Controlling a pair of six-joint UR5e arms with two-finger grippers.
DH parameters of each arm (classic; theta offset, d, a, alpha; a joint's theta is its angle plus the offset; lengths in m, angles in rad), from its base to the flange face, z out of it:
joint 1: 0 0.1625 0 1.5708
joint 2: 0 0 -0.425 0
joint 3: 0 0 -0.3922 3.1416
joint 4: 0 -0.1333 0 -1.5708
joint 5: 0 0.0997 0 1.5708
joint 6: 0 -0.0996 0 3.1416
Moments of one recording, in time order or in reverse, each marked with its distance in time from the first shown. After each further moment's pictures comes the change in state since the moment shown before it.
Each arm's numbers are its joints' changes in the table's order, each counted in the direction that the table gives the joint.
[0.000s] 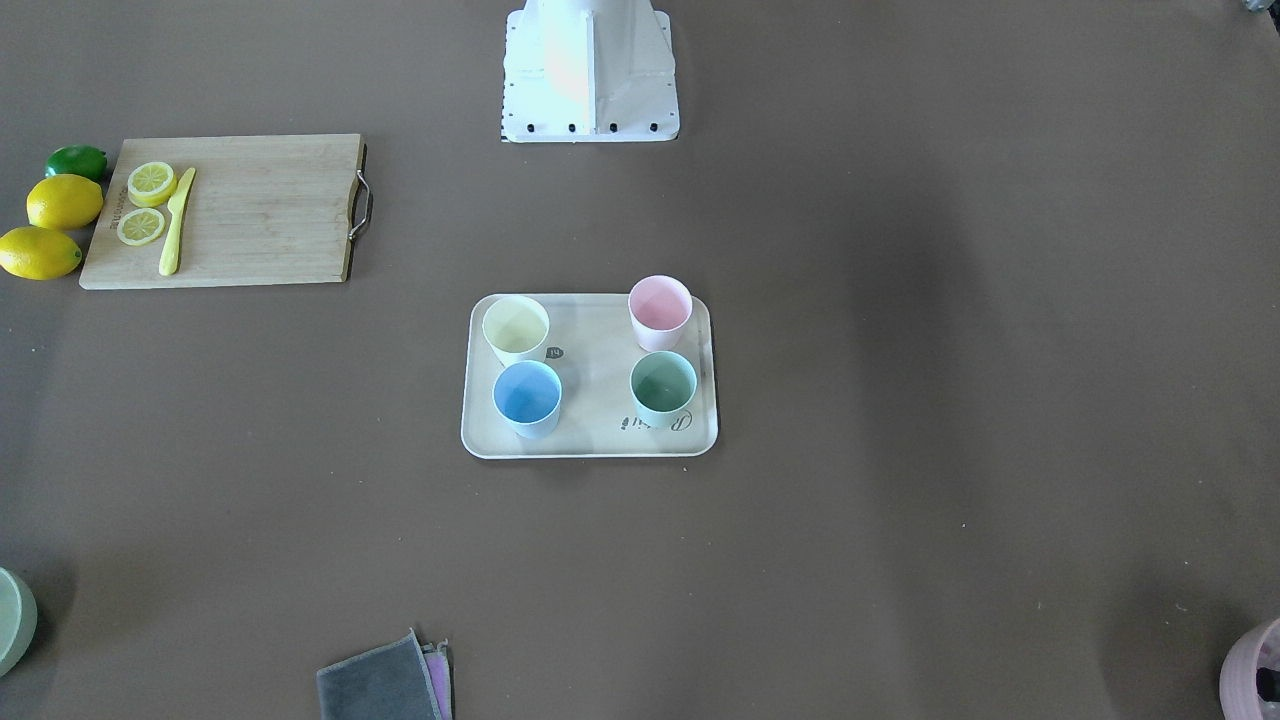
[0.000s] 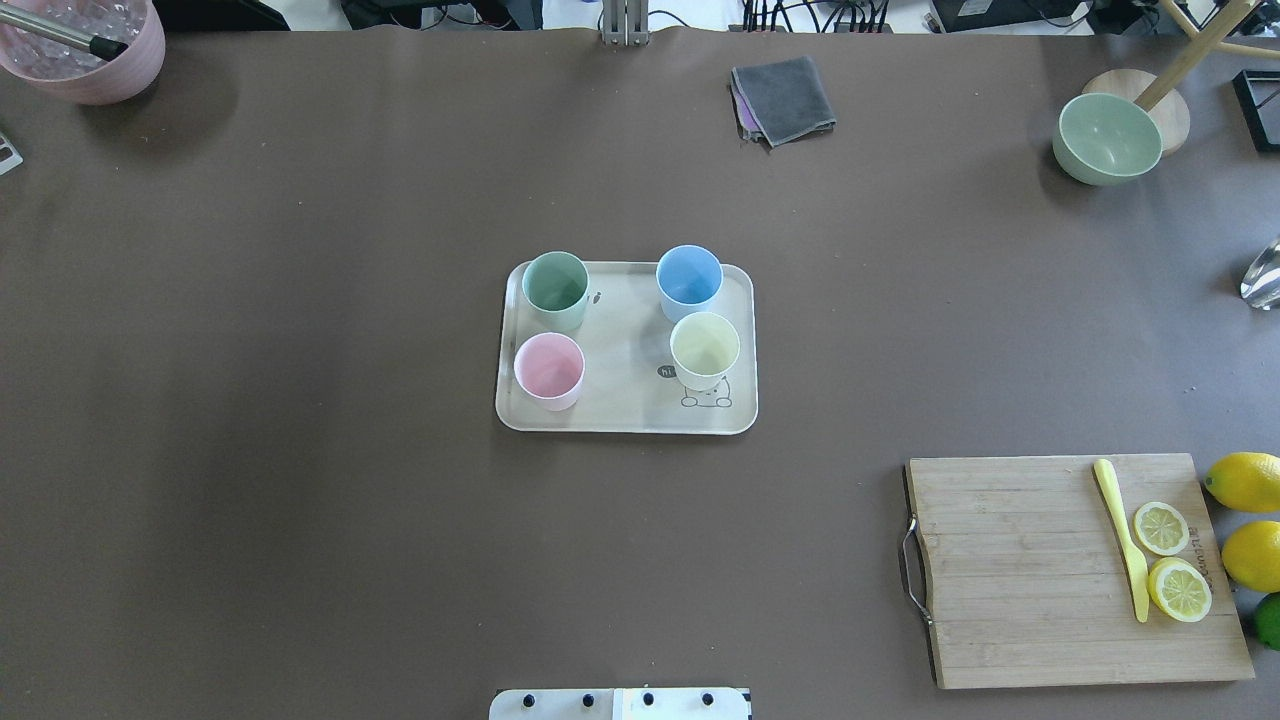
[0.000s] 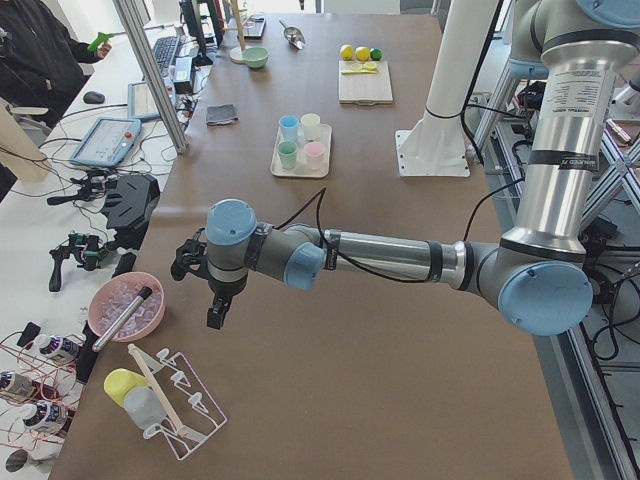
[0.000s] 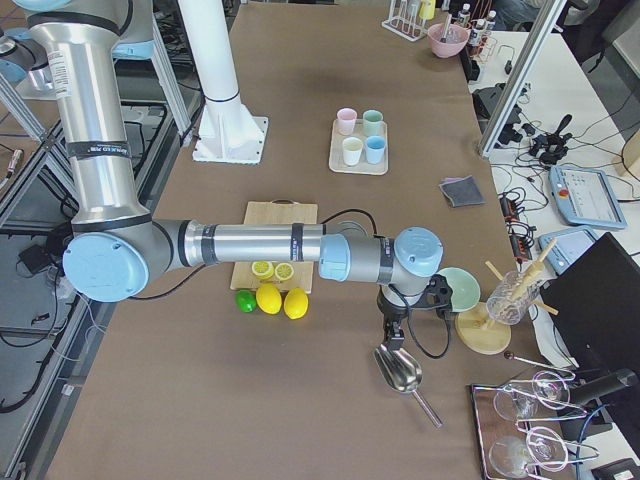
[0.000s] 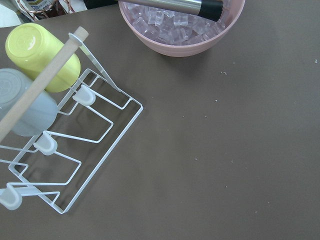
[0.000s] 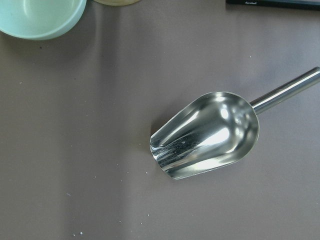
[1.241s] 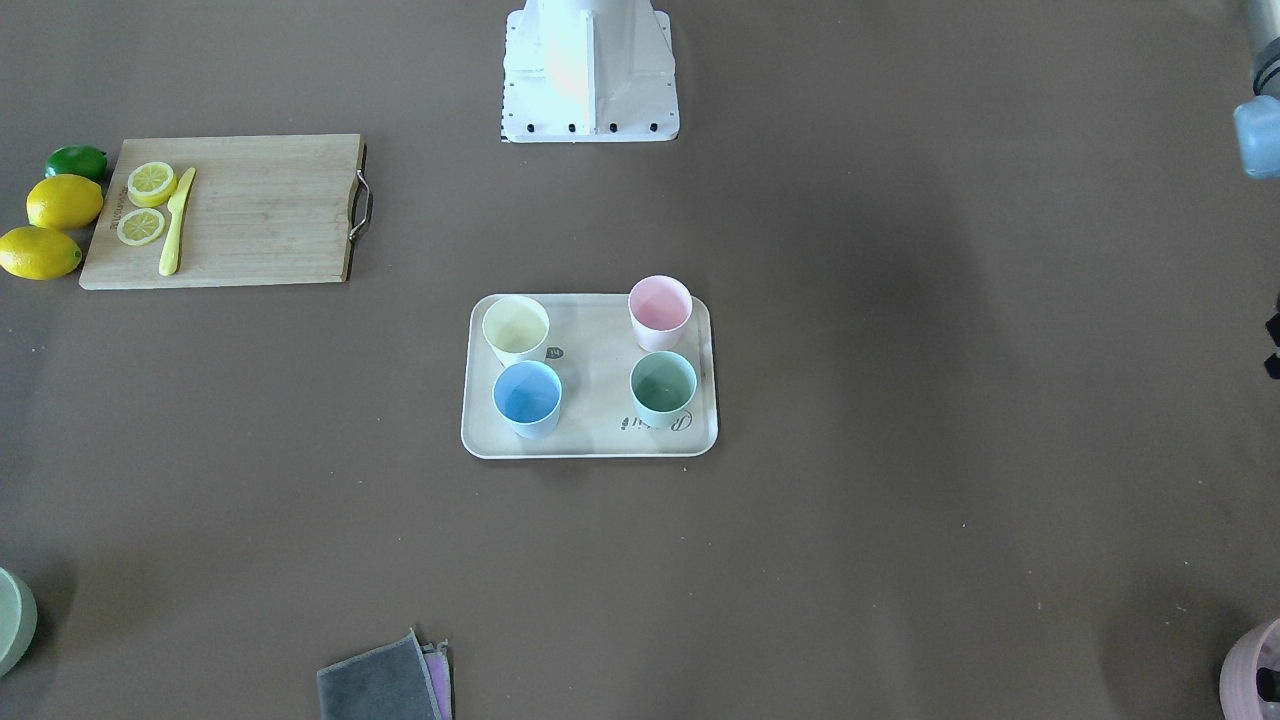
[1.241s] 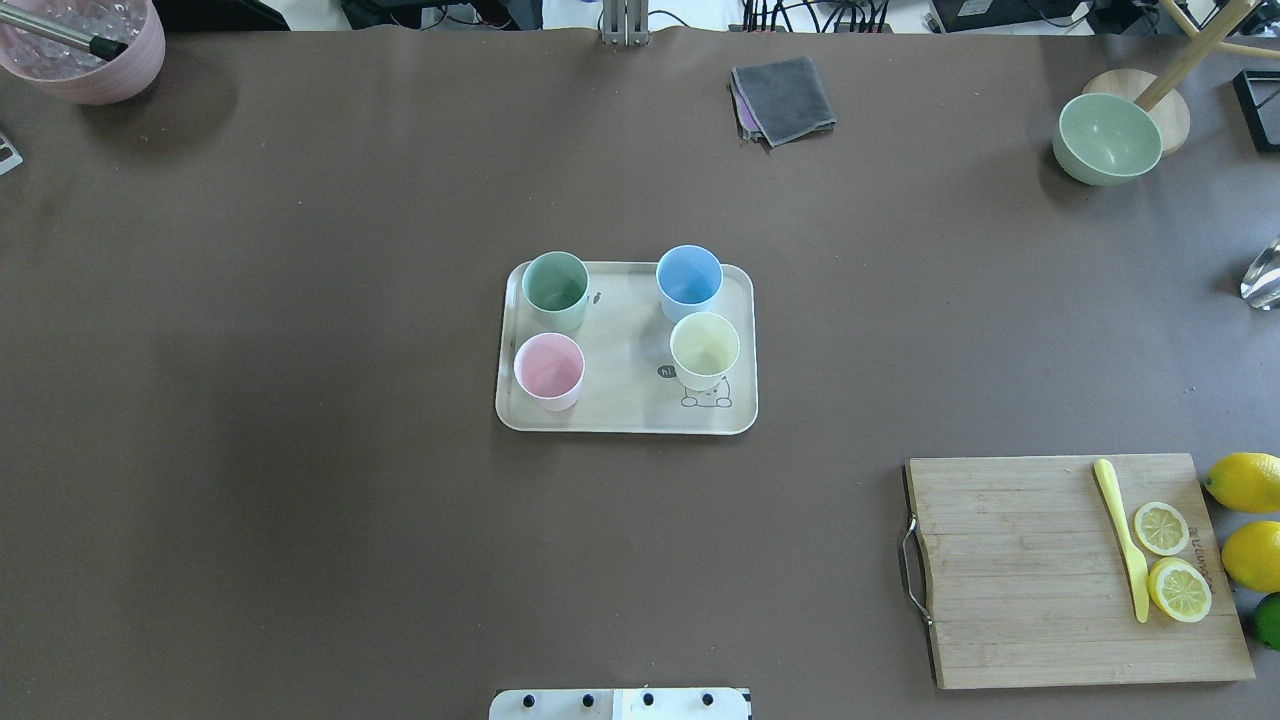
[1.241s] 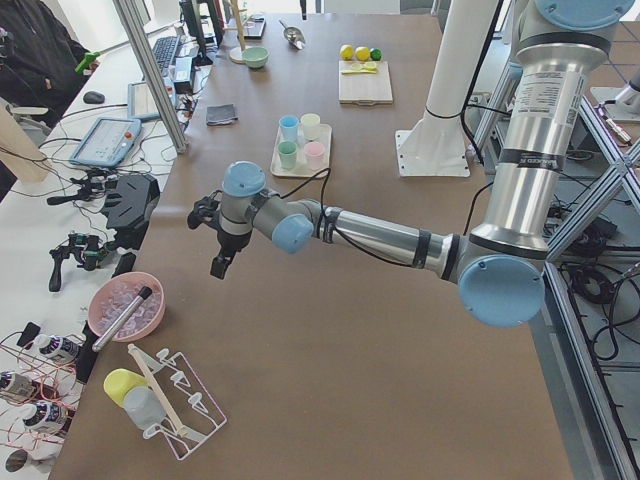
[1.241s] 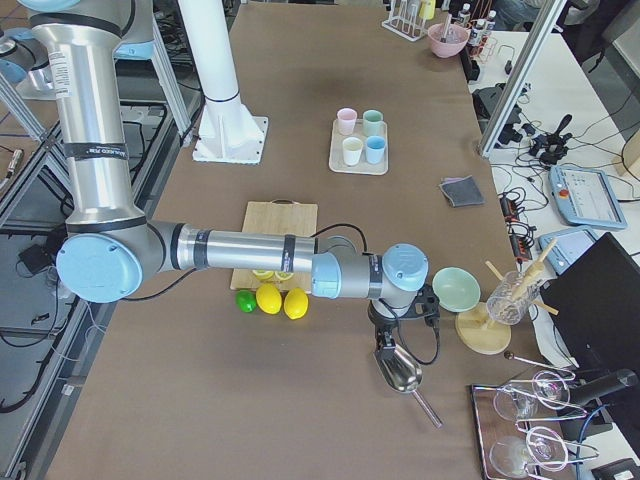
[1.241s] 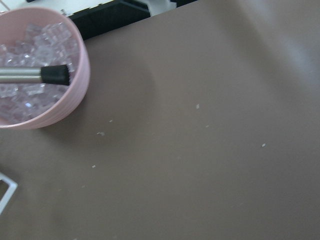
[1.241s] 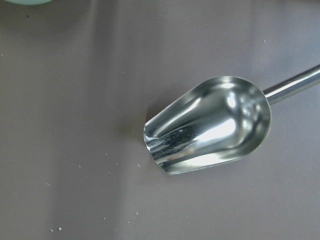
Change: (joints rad) left arm 0.101 -0.015 -0.015 0.095 0.063 0.092; right arm -0.030 -0.054 -0.047 -0.127 0.001 0.018
